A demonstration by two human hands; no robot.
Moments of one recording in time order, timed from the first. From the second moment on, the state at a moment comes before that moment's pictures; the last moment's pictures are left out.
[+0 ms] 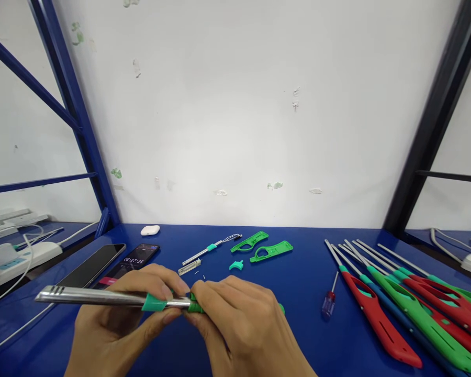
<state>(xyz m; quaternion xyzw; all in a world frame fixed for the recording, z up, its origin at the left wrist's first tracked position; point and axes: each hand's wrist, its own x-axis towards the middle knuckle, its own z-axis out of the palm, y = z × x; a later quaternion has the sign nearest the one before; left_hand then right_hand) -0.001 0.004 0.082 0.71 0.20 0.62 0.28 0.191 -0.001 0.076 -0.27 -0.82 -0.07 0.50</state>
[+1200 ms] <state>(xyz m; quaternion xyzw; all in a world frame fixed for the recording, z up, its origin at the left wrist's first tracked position) 0.007 0.003 0.069 0.65 0.27 0.64 0.30 0.192 0.000 0.070 -0.29 -0.82 0.00 0.49</state>
